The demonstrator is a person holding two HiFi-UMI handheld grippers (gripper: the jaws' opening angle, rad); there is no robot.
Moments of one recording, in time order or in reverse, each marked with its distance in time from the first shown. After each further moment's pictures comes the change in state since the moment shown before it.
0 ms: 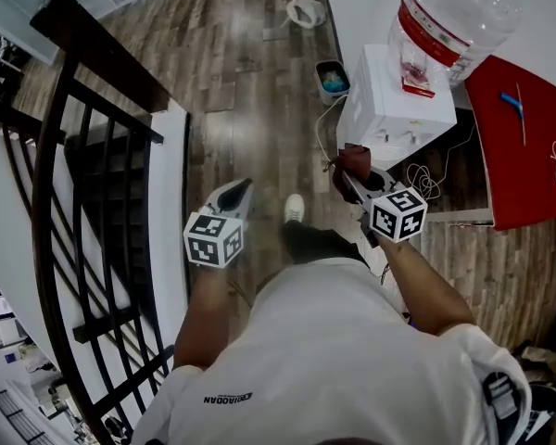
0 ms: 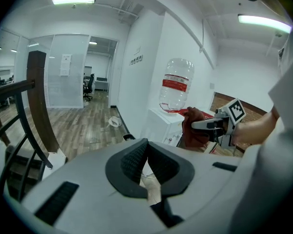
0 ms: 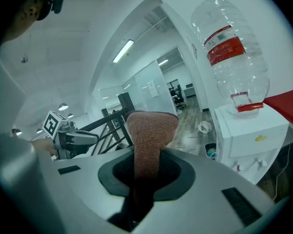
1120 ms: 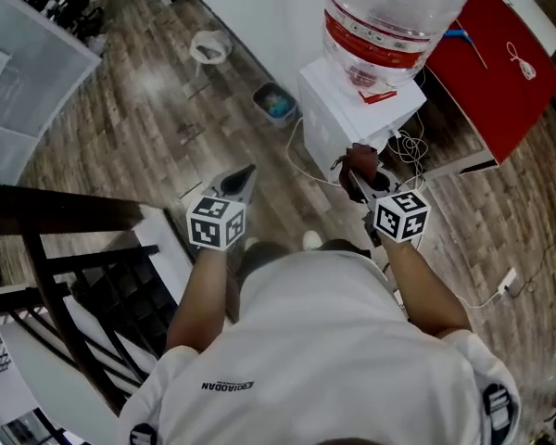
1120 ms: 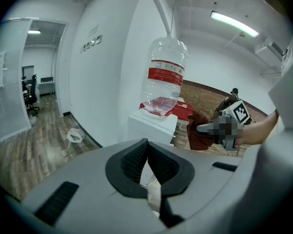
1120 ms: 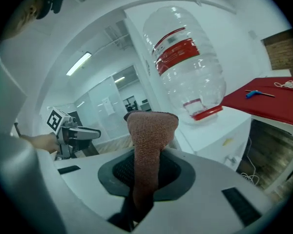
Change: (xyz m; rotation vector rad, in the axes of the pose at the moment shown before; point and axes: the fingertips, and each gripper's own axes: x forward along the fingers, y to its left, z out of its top) left arm 0.231 0.058 0.143 0.335 0.140 -0.460; right arm 0.047 -0.131 0.042 0.242 -0.206 -0.498
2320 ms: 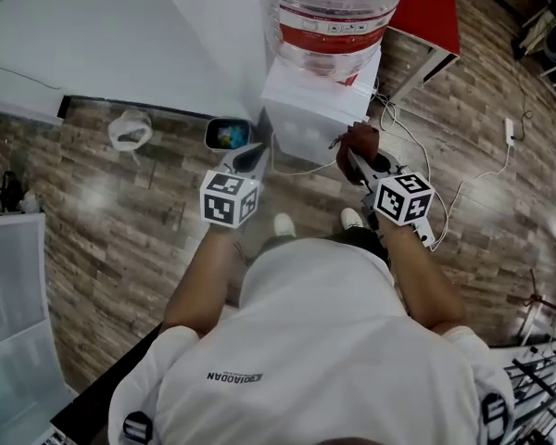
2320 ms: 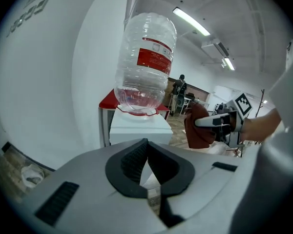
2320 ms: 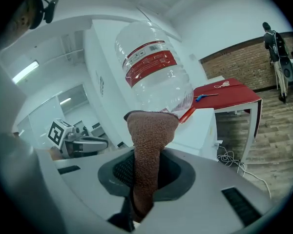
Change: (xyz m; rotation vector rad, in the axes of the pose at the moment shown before) left arm 0.148 0.072 0.079 0.387 0.138 -0.619; right arm 0.065 0.005 0.027 0.325 -0.275 -0.605
